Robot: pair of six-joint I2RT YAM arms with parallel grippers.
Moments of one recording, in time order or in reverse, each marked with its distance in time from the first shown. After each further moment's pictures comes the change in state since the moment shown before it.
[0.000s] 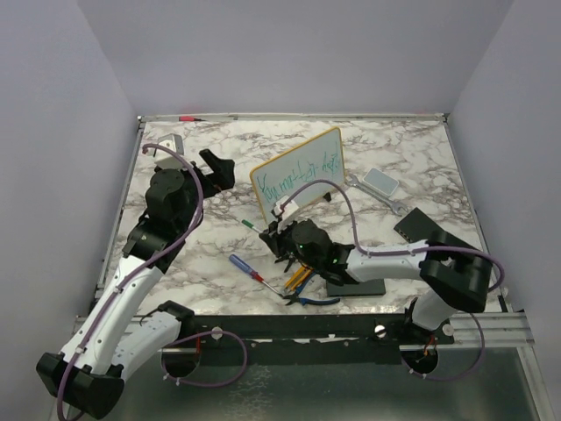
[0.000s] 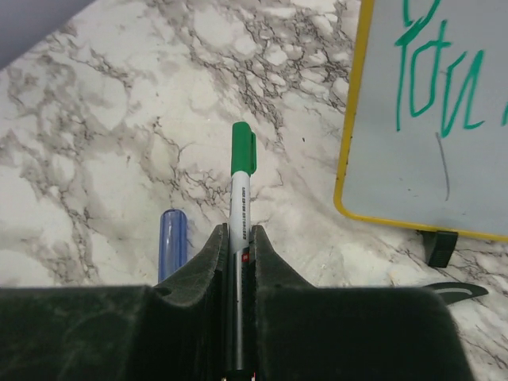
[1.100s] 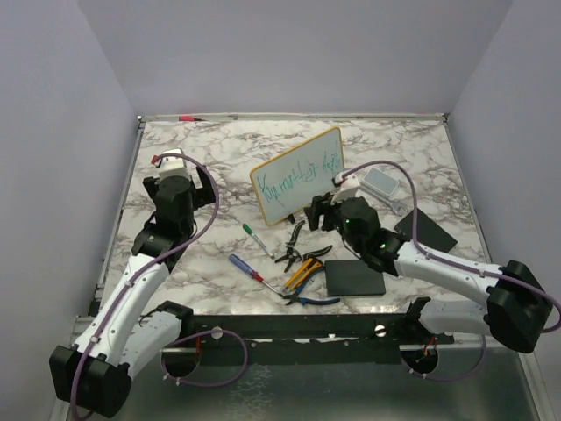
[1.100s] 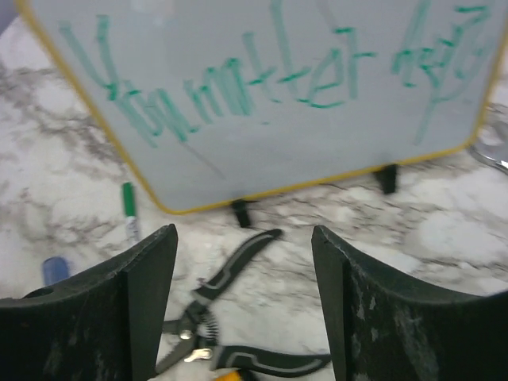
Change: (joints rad) left arm 0.041 0.003 -0.169 -0.028 -0.294 0.311; right arm -0.173 -0.282 -0.029 -0.311 0.165 0.077
